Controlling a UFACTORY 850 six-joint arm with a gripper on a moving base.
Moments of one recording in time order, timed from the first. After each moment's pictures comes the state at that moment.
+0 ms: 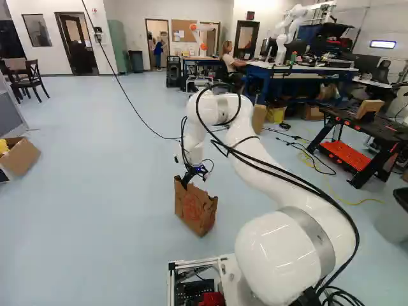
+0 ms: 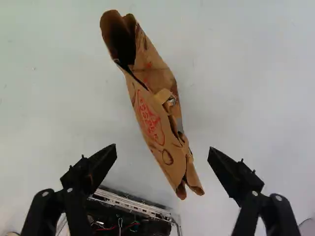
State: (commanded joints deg) arm 12.1 -71.7 -86.1 -14.0 -10.1 0.0
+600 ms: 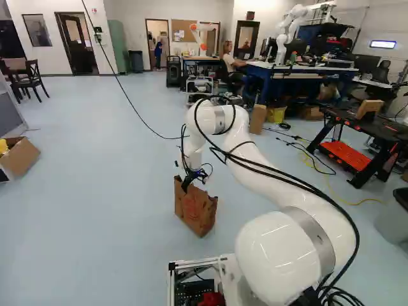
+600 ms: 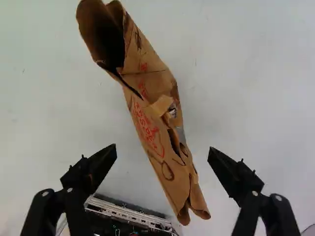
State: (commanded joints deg) arm 11.8 -78.6 -92.8 -14.0 -10.1 0.0
